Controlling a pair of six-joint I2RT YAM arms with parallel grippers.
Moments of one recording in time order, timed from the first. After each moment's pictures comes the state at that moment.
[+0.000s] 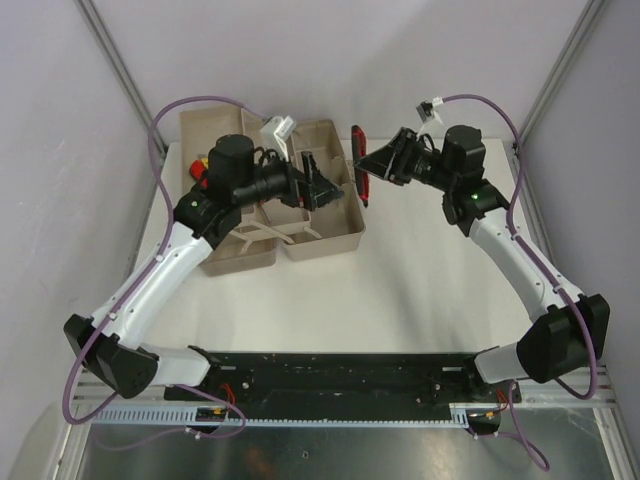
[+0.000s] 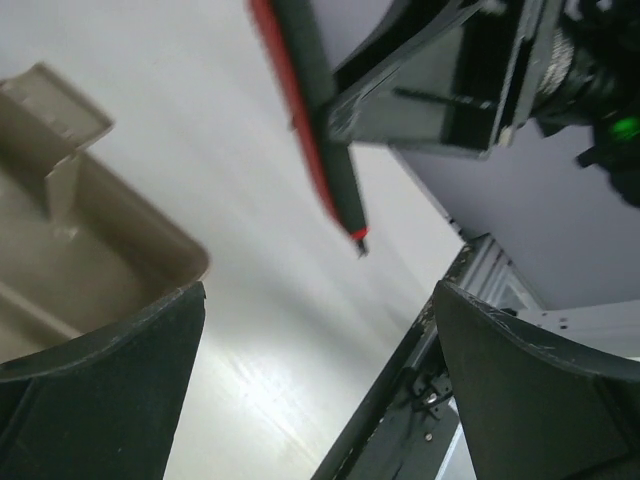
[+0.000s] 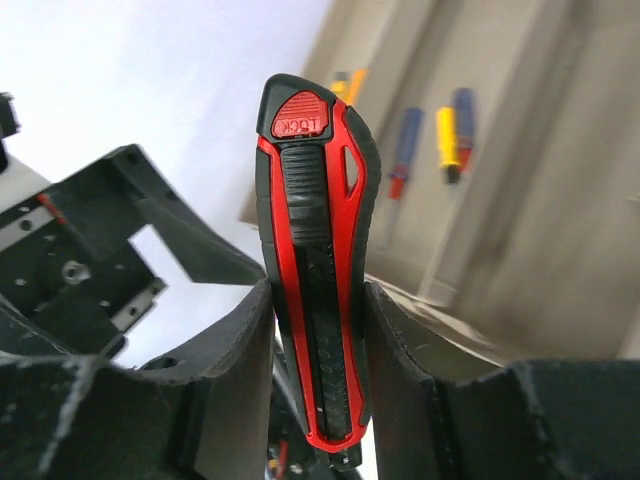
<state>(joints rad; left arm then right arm) -0.52 1.31 1.43 -0.41 0.44 -0.42 0.34 1.41 1.33 -0.04 -0.59 0.74</state>
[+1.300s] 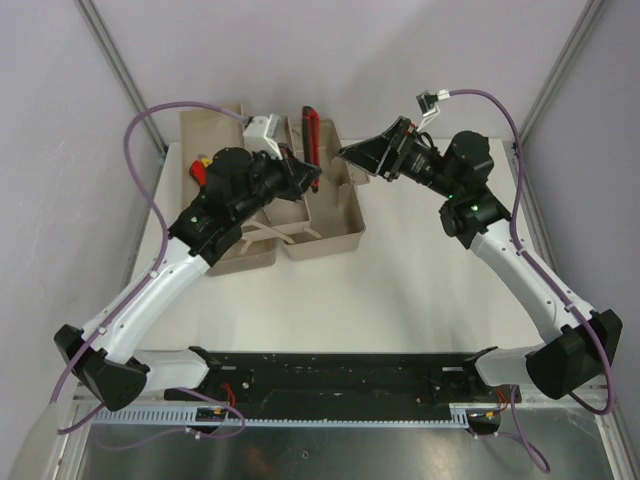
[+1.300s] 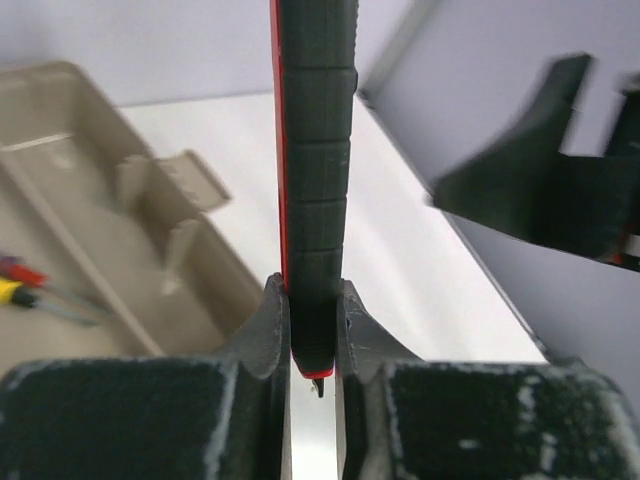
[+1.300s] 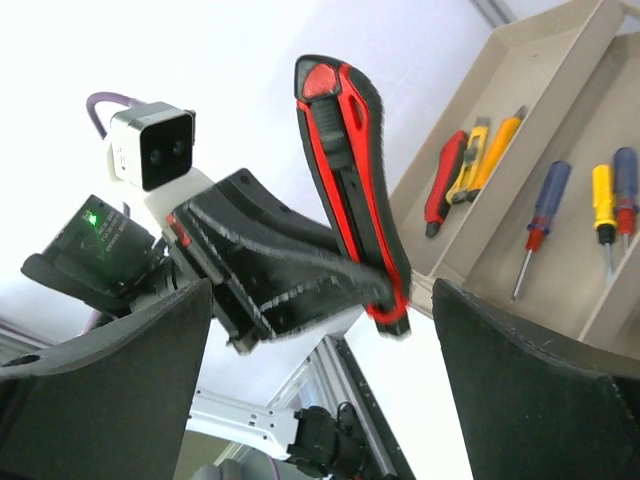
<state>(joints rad) -0.64 1.25 1.36 -0.22 0.08 -0.44 0.47 1.34 1.33 0.21 -0.57 0.95</state>
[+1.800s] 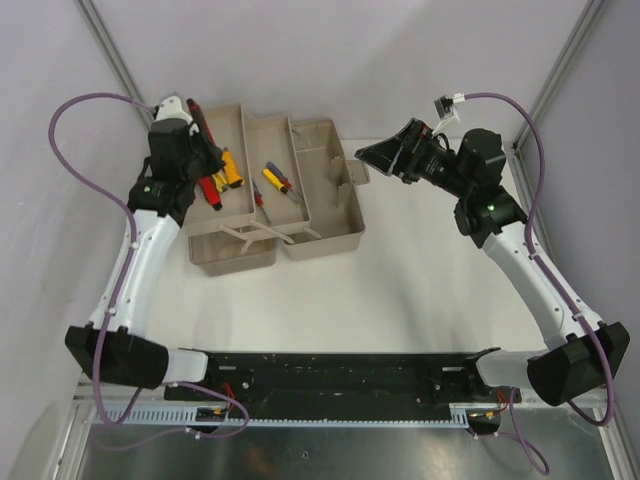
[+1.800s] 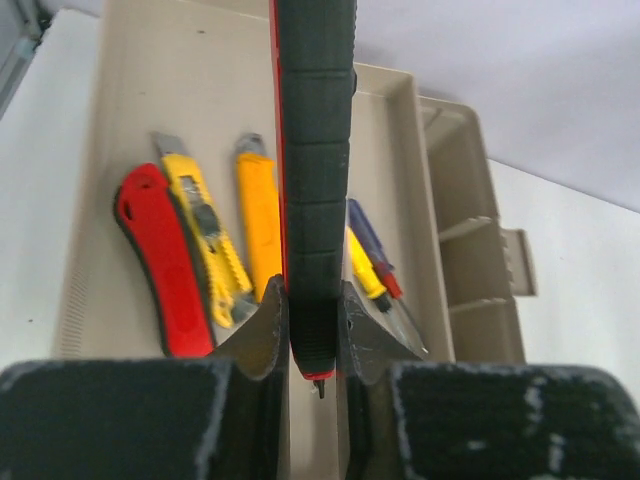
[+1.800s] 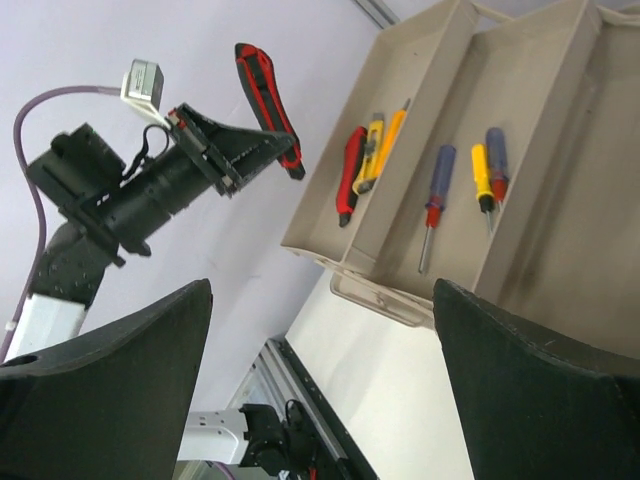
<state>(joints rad) -0.17 1.31 1.46 -0.48 -0.15 -0.41 0.38 1.29 1.33 0.00 -0.52 0.84</state>
